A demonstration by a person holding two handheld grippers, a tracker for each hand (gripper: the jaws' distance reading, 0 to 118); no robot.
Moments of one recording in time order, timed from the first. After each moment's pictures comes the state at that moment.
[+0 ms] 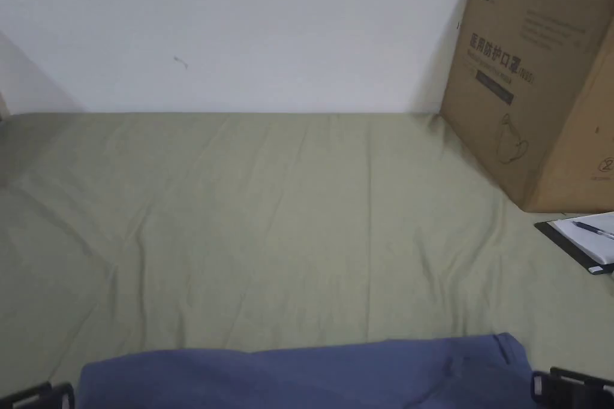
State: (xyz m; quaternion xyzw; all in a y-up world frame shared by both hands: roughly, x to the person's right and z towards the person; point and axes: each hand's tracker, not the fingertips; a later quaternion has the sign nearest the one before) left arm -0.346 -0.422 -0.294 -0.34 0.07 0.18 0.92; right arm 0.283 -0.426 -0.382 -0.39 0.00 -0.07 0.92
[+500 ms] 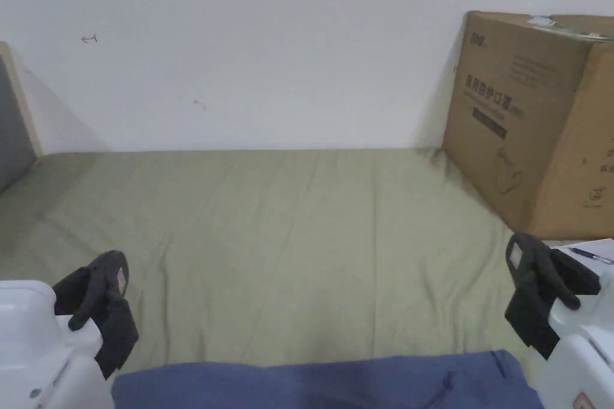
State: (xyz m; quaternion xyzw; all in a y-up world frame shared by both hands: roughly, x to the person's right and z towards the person) left arm -0.207 -0.325 -0.229 0.01 0.04 0.04 1.00; right arm 0.151 -0.312 -0.284 0.02 0.08 -0.02 1.00
